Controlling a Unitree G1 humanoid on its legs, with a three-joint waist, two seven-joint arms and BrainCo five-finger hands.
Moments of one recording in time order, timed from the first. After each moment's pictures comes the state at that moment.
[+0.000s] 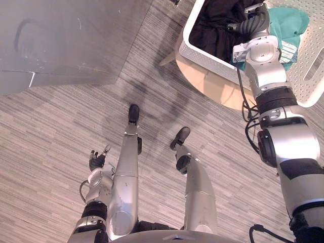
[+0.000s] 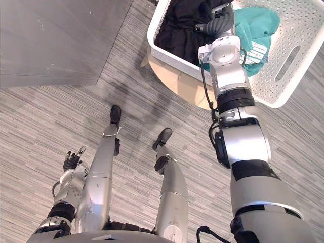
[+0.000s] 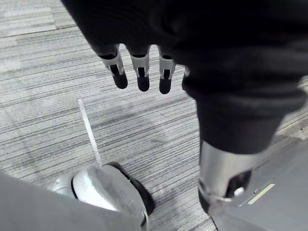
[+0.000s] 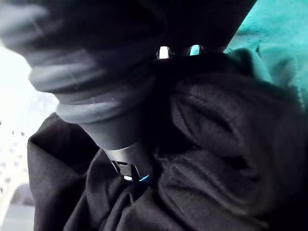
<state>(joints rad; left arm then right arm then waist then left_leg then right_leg) -0.18 -0.02 0.22 0.68 -0.55 -0.08 0.32 -1.25 -0.55 0.12 0.84 0.17 0.06 -0.25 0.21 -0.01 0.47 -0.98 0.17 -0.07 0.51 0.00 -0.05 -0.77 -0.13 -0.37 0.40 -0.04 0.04</state>
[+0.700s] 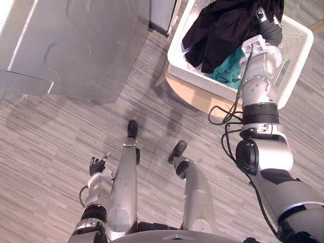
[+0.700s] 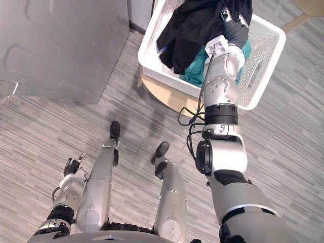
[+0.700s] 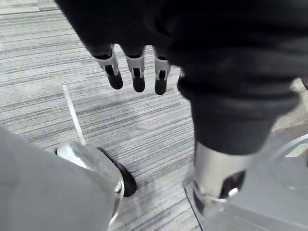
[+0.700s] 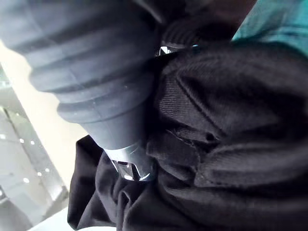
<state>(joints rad) -0.16 -0.02 0.23 0.73 -0.56 -0.05 0.32 -1.09 -0.34 -0.26 0.54 0.80 -0.09 -0.40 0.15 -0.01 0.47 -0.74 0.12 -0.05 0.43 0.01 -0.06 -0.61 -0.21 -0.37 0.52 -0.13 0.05</state>
